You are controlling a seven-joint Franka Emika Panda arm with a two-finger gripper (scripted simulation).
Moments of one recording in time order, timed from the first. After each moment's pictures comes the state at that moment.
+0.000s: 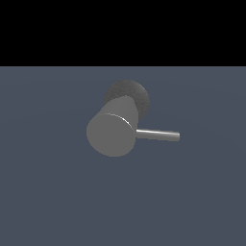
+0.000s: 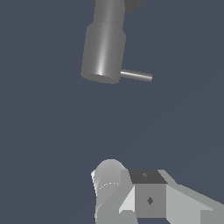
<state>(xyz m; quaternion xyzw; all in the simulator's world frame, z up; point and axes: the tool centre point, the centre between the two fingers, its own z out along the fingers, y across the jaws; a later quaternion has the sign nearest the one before) -0.257 -0.012 0.460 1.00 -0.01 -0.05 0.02</state>
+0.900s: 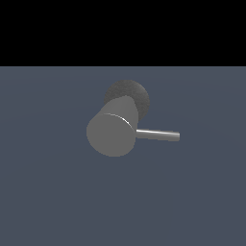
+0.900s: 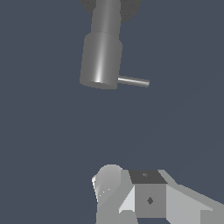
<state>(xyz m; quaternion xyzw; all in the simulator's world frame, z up) -0.247 -0.015 0.465 1.00 -0.02 -0.04 0.02</state>
